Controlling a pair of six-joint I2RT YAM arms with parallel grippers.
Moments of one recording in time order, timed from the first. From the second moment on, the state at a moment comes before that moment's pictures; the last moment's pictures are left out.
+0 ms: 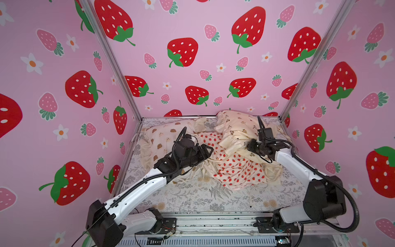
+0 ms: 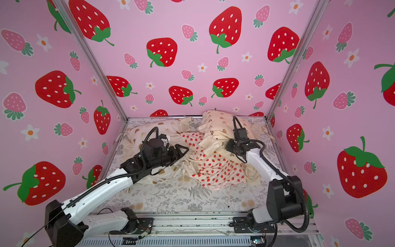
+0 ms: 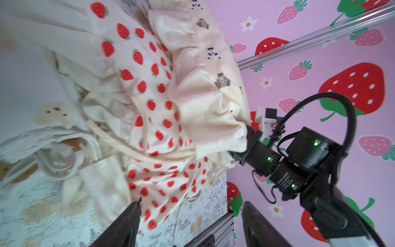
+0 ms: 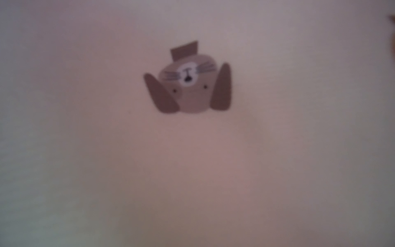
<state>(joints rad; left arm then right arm) -0.68 1.13 0.94 -0.34 0.12 -1.02 0.26 1.45 1.06 -0.48 0.02 0.56</state>
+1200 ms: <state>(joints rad) -1.03 1.84 1.05 0.22 0.07 -1.26 0.24 0.94 0.88 -0.86 -0.15 0.44</state>
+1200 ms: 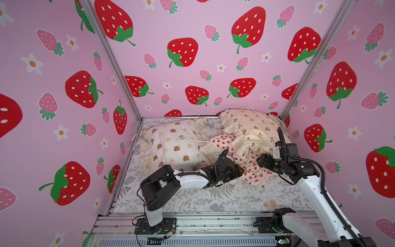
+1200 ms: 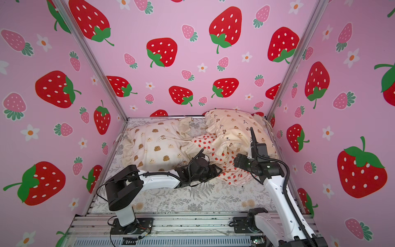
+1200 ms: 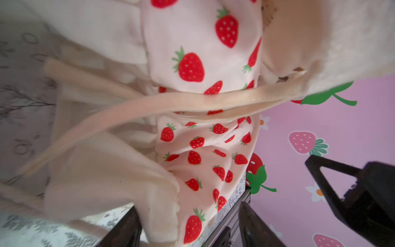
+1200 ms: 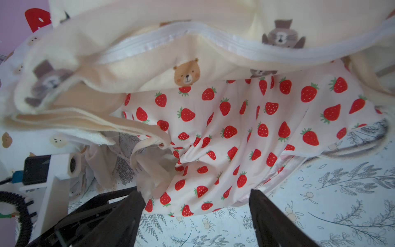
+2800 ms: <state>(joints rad) -1.03 1.73 0.82 0.35 0.02 -1.75 0.65 0.66 0.54 -0.70 -0.27 0.62</state>
